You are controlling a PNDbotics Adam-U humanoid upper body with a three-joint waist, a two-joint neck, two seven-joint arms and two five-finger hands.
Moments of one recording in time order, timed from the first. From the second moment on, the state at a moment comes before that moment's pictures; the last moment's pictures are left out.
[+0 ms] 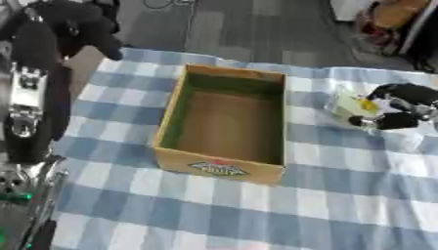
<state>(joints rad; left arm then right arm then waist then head) -0.52 0.30 -0.10 -1.98 -0.05 -0.30 0.10 -0.91 -0.69 0.12 -0.86 1.05 -0.20 0.38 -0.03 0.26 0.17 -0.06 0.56</state>
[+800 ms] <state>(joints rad) -0.52 0.30 -0.10 -1.98 -0.04 -0.30 0.10 -0.90 -0.69 0.12 -0.84 1.09 -0.19 0.38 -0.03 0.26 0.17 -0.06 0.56</state>
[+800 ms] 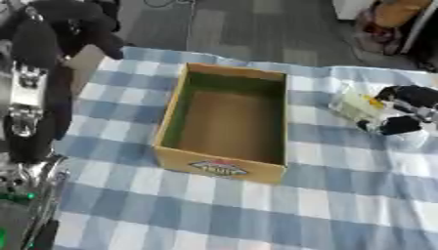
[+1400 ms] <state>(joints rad) -0.52 0.30 -0.10 -1.98 -0.04 -0.30 0.10 -0.89 -0.69 0.11 -0.83 1.09 -0.20 0.41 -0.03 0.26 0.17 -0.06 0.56</state>
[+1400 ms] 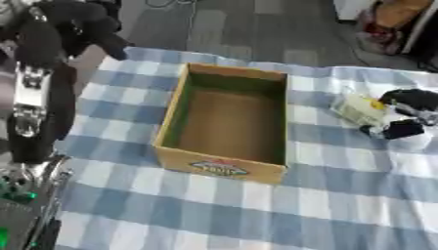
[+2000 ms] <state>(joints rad) -0.52 0.30 -0.10 -1.98 -0.04 -0.30 0.10 -0.88 -0.69 0.11 -0.83 1.03 -0.13 0.32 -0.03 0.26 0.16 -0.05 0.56</state>
